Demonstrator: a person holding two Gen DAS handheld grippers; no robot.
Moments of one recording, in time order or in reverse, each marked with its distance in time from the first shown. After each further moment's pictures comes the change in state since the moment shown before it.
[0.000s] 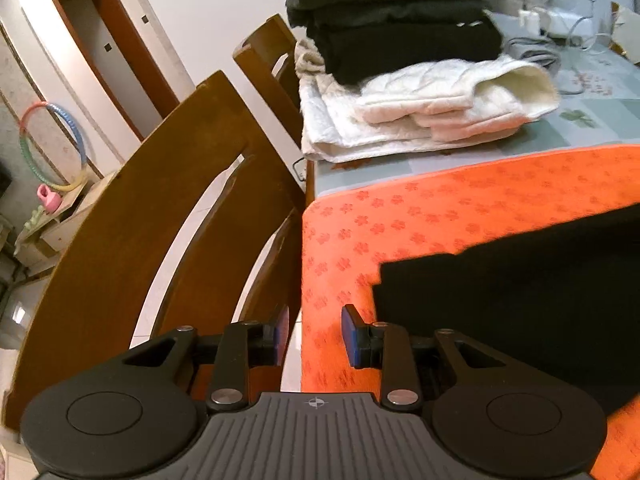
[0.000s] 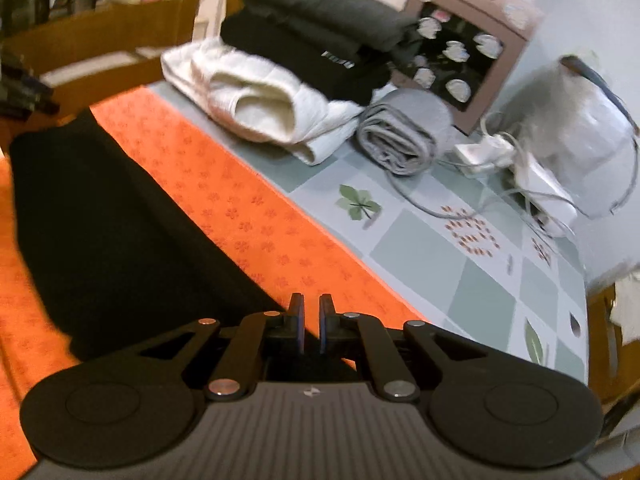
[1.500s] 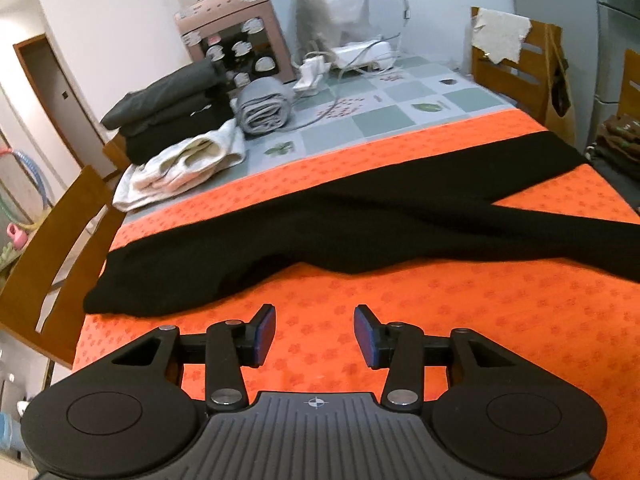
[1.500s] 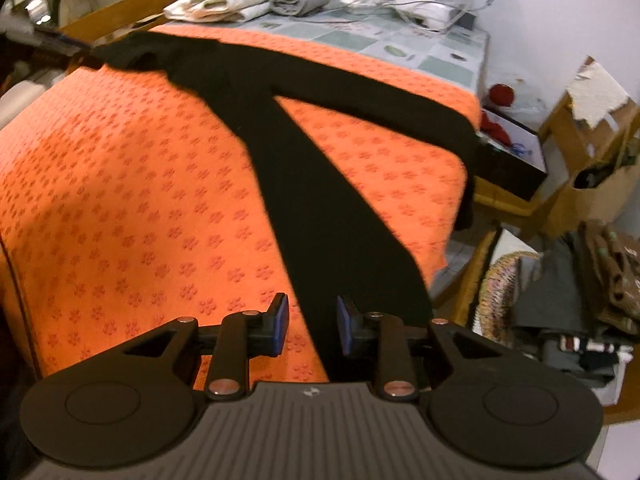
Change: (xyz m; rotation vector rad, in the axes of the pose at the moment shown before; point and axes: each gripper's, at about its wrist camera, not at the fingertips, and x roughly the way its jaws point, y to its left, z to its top) left arm -0.233 -0.332 -0.047 0.086 -0.104 -0.111; right arm -0.216 -0.121 -0.397 0.199 0.078 0.131
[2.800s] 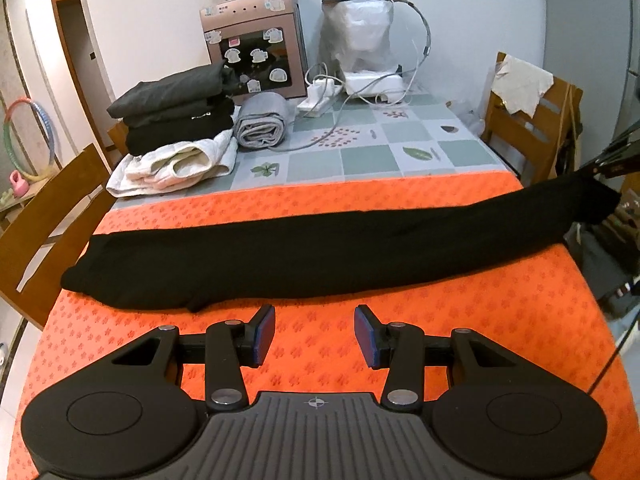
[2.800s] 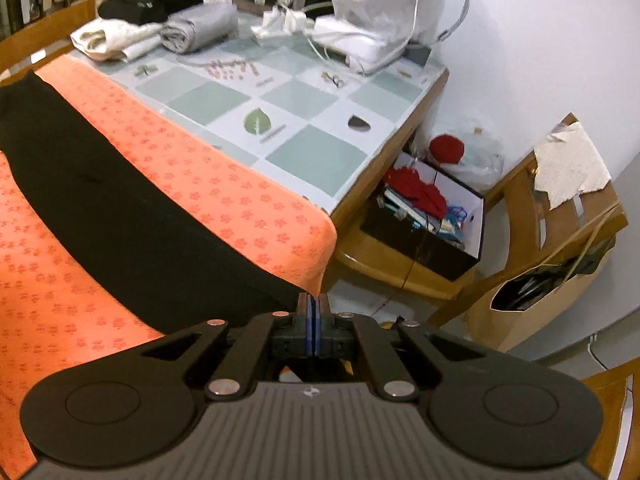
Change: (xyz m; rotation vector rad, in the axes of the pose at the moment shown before) left arm -0.020 -0.039 0.042 -0.224 -0.009 -0.001; right arm 0.068 -0.211 0.192 -0.085 0.036 -0.122
